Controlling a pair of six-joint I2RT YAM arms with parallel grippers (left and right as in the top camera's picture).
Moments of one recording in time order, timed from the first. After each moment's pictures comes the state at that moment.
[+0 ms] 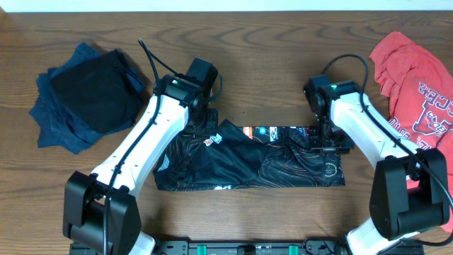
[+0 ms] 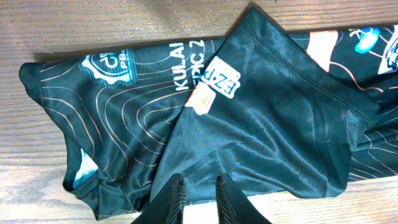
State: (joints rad) left arm -0.42 1.69 1.36 -1.14 0.07 -0.36; right arm 0.24 1.77 1.18 -1.22 0.23 0.38
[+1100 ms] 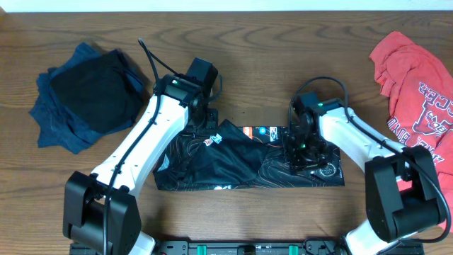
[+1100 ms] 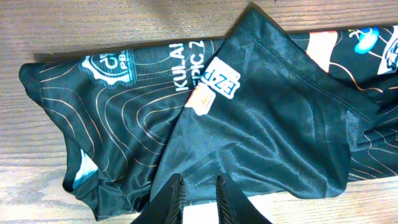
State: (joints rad) left arm -0.42 1.69 1.36 -1.14 0.07 -0.36; right arm 0.32 1.77 1.03 -1.07 -0.20 0.06
